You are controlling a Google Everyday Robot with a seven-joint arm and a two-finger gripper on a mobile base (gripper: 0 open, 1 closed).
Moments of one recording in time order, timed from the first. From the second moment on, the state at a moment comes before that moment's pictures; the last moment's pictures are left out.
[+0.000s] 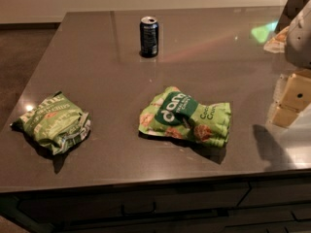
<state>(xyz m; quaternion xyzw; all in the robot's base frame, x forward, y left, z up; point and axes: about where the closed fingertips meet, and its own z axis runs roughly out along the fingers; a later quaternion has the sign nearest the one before) 0.438 -0.217 0.977 -0.60 0.78 -0.03 0.16</state>
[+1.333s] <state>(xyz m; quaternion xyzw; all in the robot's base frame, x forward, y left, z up) 0.465 -0.129 0.923 -0.61 0.78 0.03 0.15</state>
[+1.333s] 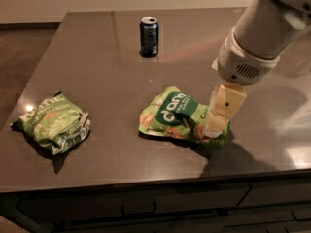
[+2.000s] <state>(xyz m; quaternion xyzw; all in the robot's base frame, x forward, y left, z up) 0.476 -0.117 0.886 -0.60 0.79 0.02 0.13</state>
